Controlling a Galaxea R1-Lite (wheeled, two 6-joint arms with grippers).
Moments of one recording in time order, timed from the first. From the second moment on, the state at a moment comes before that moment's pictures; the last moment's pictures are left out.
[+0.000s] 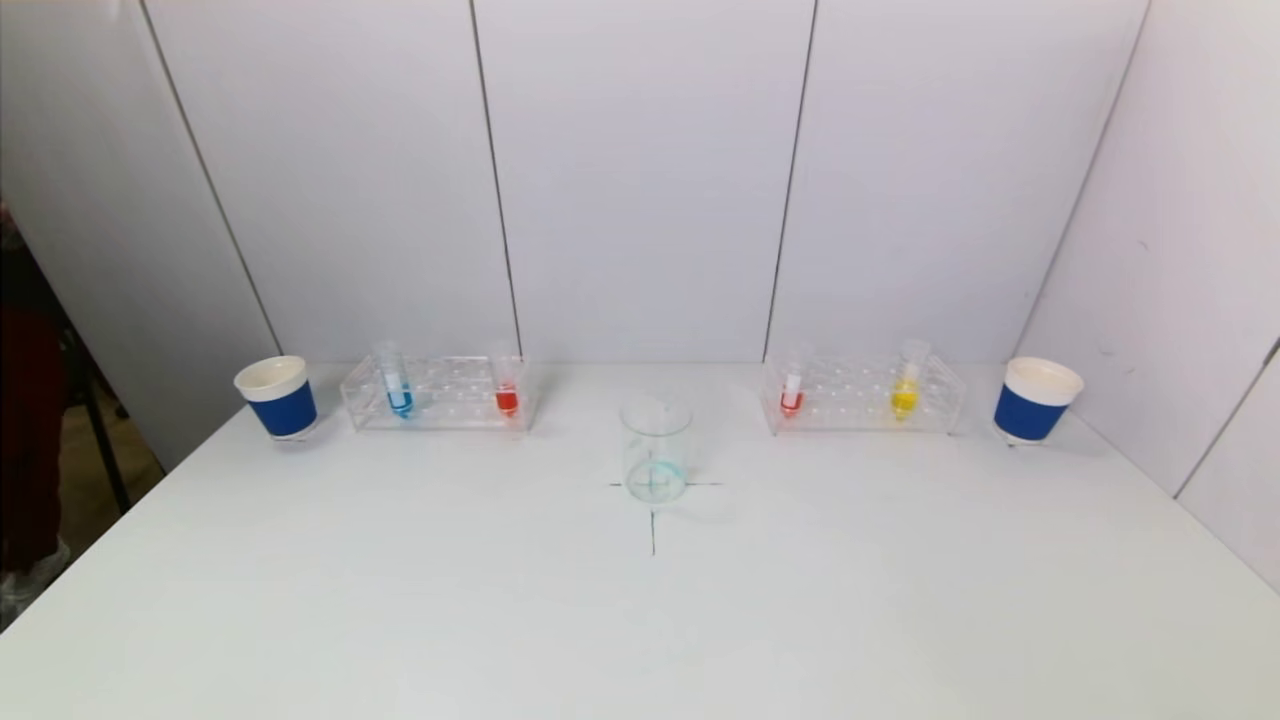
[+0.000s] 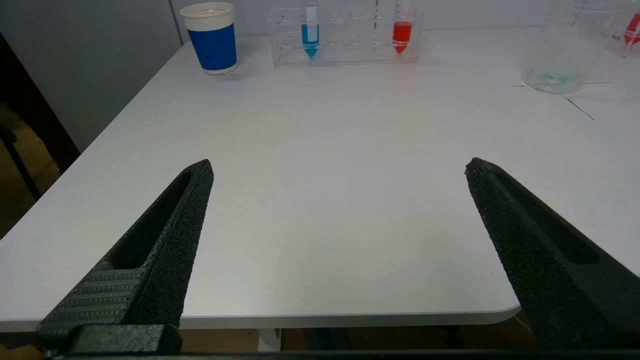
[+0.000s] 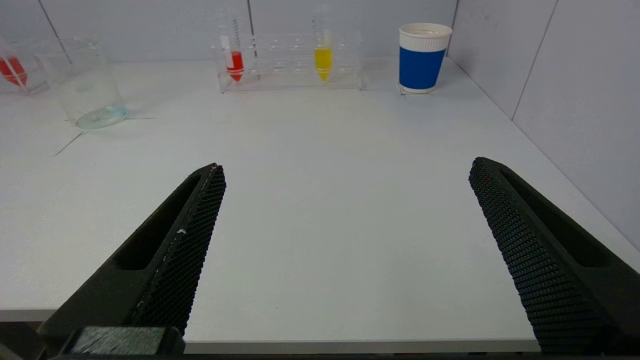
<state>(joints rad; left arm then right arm) 0.00 0.00 0.00 0.00 -0.01 0.01 0.01 0.00 0.00 -0.01 -0.02 0.03</state>
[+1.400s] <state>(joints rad) 0.00 0.00 0.00 0.01 -0.02 0.07 0.01 0.00 0.00 -0.01 -0.02 0.03</state>
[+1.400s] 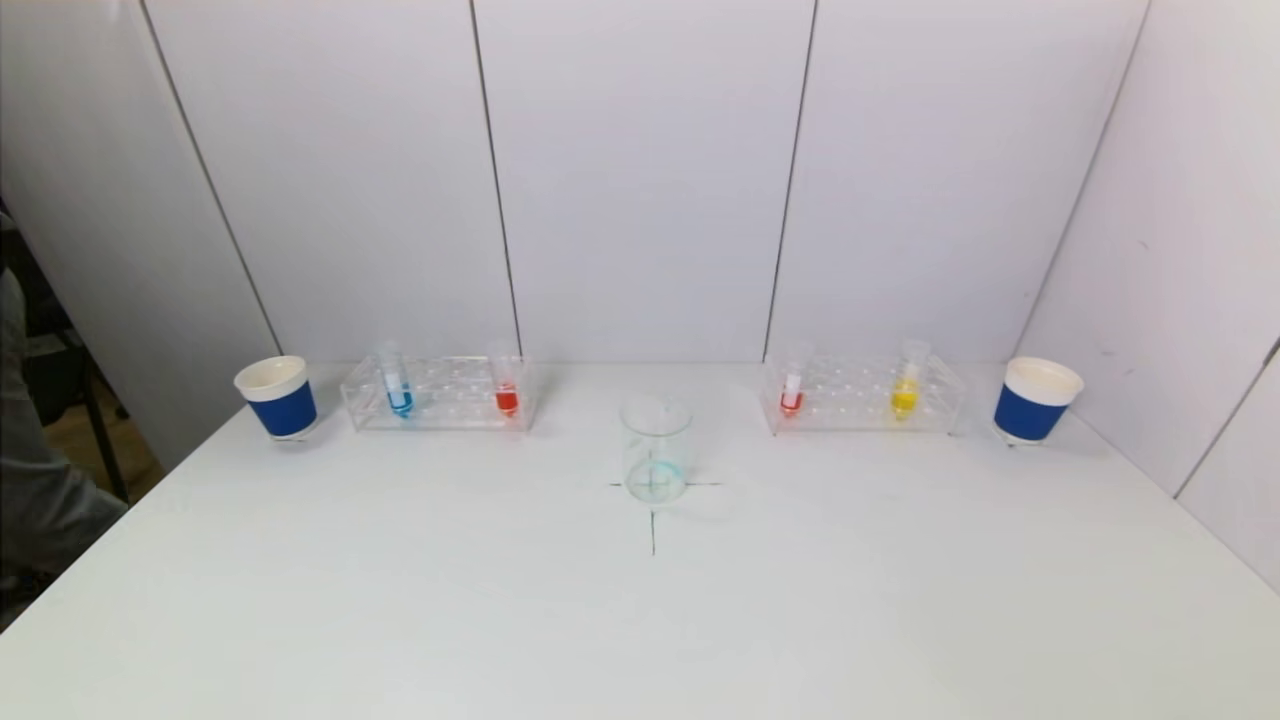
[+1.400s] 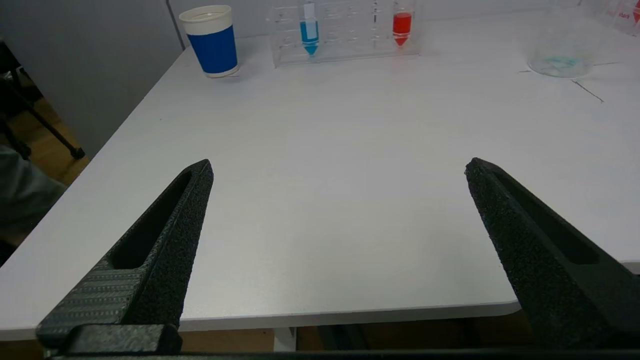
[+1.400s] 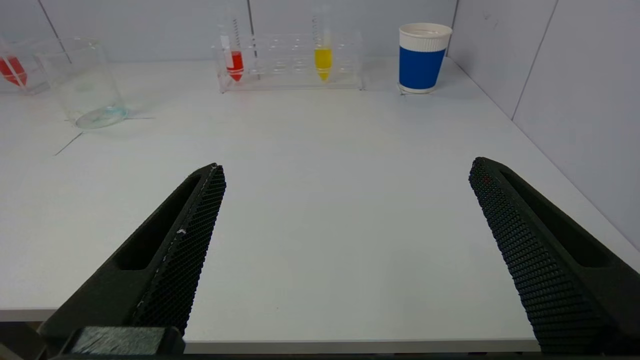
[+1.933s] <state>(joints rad) 0.00 0.23 -0.32 0.08 -0.06 0.15 0.01 0.00 0.00 -0.01 -0.02 0.03</state>
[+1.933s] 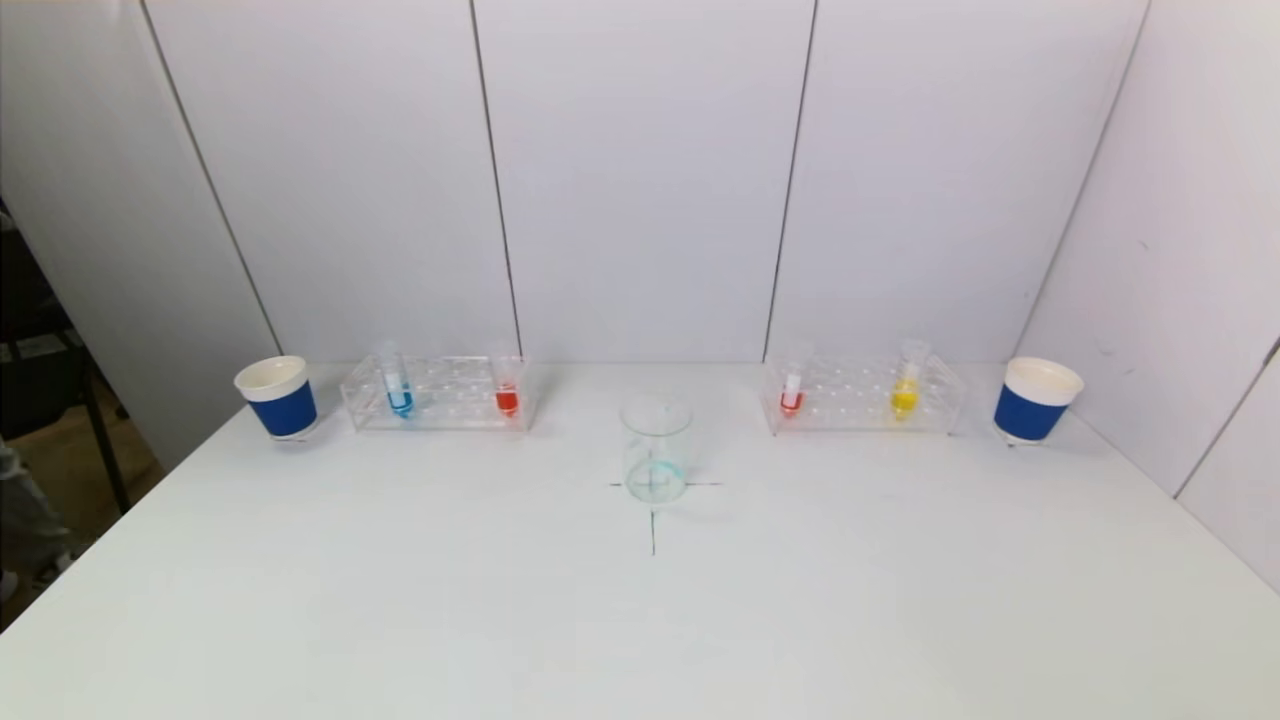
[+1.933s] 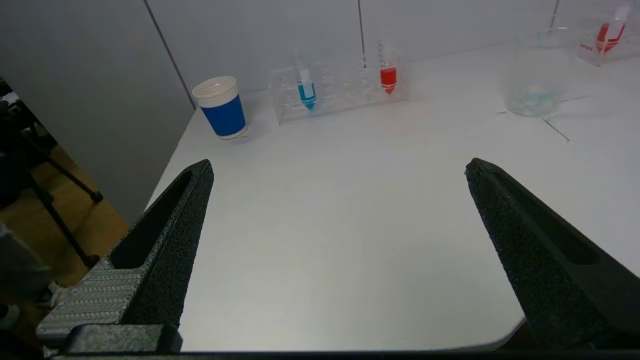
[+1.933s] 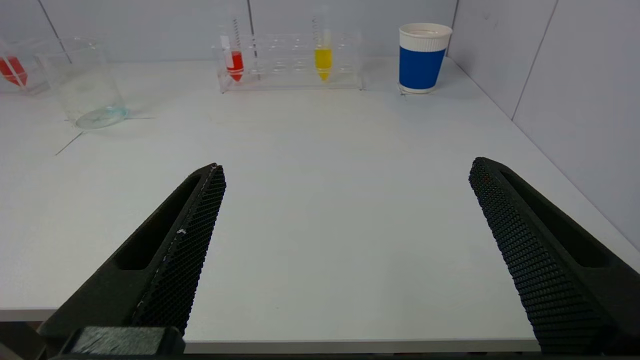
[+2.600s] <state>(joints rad) 0.01 0.98 -0.52 -0.40 -0.04 0.03 0.01 0.00 0.00 -0.01 -0.02 0.03</state>
